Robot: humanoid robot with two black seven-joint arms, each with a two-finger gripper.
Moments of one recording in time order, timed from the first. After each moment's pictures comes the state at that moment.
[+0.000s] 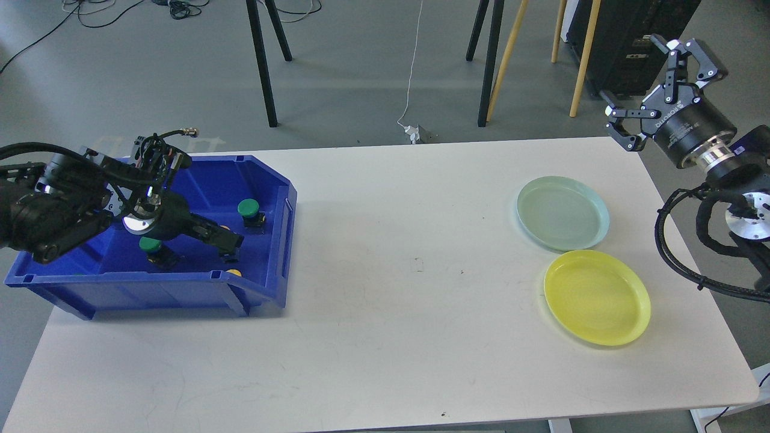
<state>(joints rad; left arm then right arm) -1.16 0.52 0.32 -0.67 1.48 -0.46 -0.49 0.75 -0.57 0.71 0.78 -0.04 0.49 0.27</state>
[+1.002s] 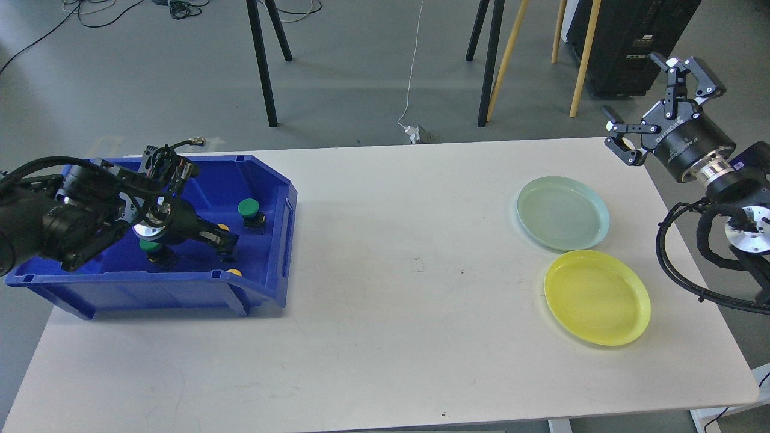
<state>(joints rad) -1.10 0.43 0.32 -0.54 1.49 -0.41 -0.49 0.71 -0.58 0.71 0.78 -0.04 0.49 0.27</state>
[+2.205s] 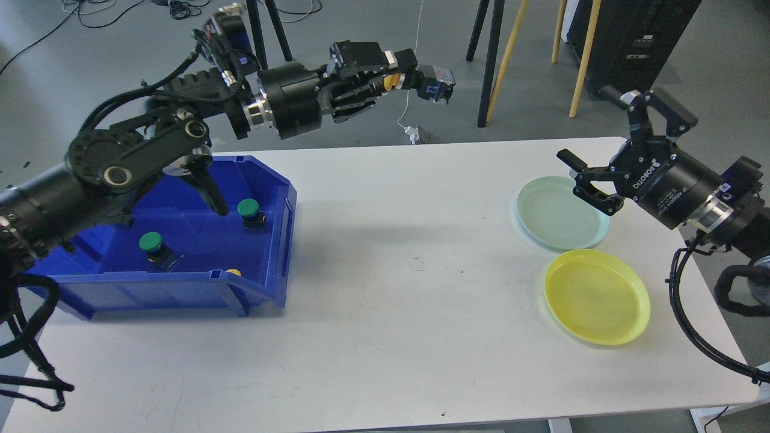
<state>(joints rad) -1.12 0.27 -0.35 -0.86 0.78 -0.49 -0.49 0.41 -0.81 0.78 1.43 -0.23 0.44 0.28</state>
